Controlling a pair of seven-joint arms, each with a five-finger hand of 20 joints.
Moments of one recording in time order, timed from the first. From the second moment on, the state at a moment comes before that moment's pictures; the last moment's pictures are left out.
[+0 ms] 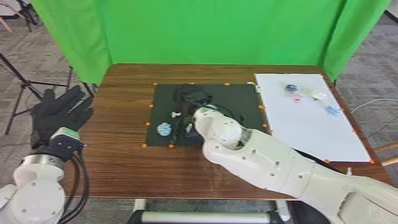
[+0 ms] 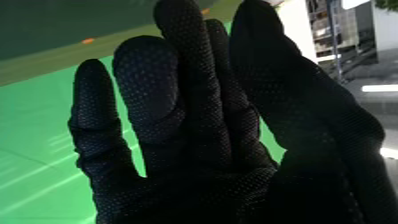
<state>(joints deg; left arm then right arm) 121.7 -49.3 -99.2 -120.3 14.1 20.2 16.0 -48.4 -70.5 21.3 -83.8 -118.5 7.3 31.0</state>
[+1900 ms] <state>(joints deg) 129.1 -50.3 -106.6 -123.7 14.1 21.4 20.3 -80.9 -51.6 77.9 -95.2 -118.9 -7.7 45.2</state>
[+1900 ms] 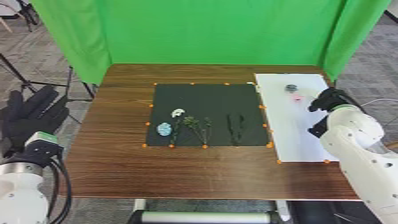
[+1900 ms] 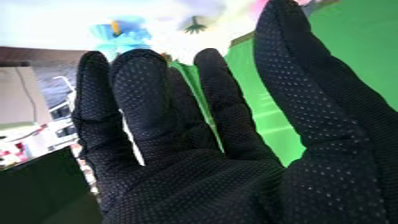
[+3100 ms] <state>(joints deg) 130.4 -50.9 -108.2 -124.6 9.8 24.2 20.5 -72.5 -50.0 74.6 -82.0 -112.6 -5.1 52.1</state>
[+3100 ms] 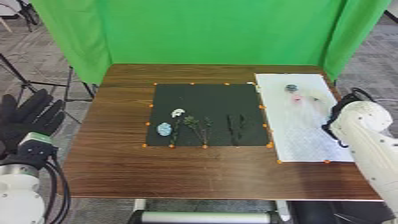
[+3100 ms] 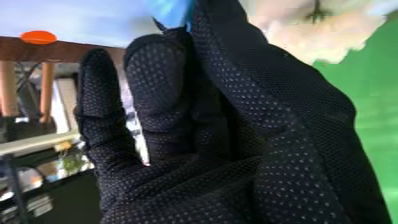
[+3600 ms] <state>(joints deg) 127.4 -50.8 -105.5 -123.1 10.9 21.0 19.3 -79.5 -48.7 73.4 -100.1 -116.8 1.4 36.6</state>
